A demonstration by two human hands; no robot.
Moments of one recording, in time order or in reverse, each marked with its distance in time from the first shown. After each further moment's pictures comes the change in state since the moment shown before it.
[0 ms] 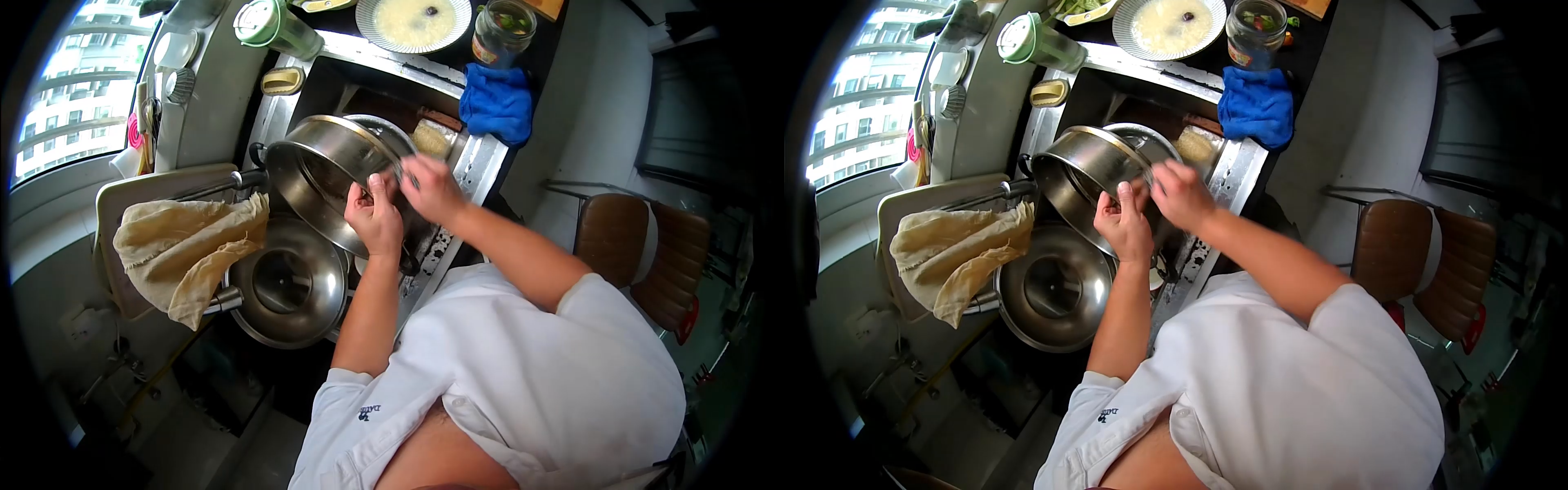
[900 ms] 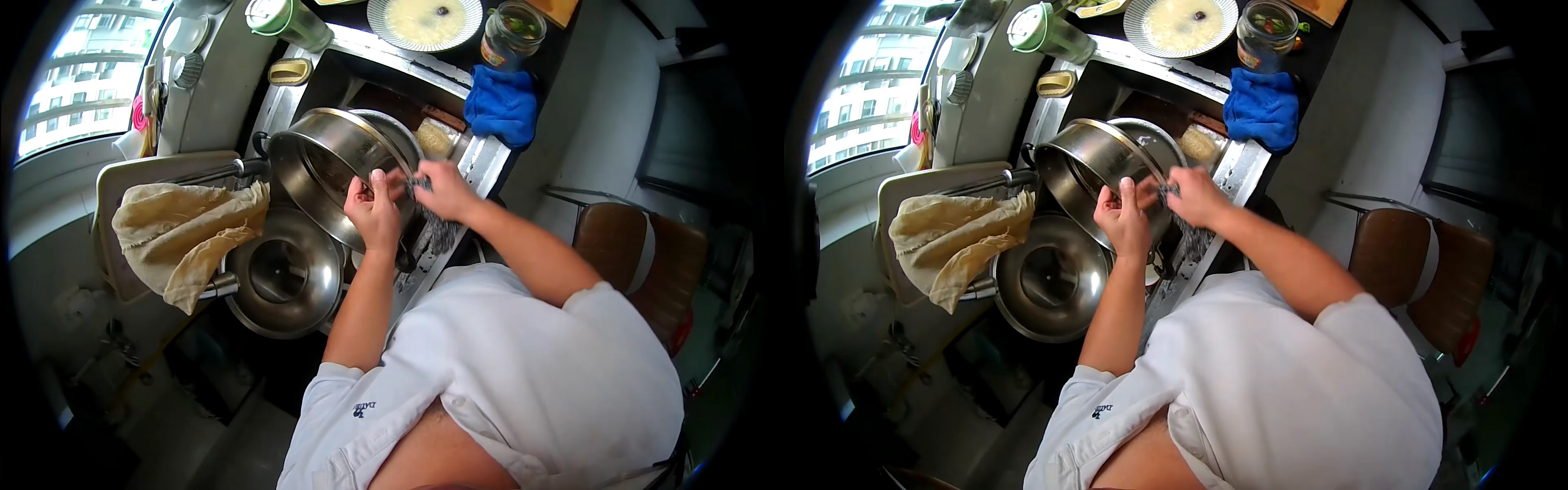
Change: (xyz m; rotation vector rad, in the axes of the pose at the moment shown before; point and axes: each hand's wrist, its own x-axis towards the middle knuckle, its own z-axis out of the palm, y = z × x) left_hand -0.001 0.004 -0.007 0.035 -0.016 -0.090; right_hand -0.008 0.017 -0.022 0.058 -0.348 0.246
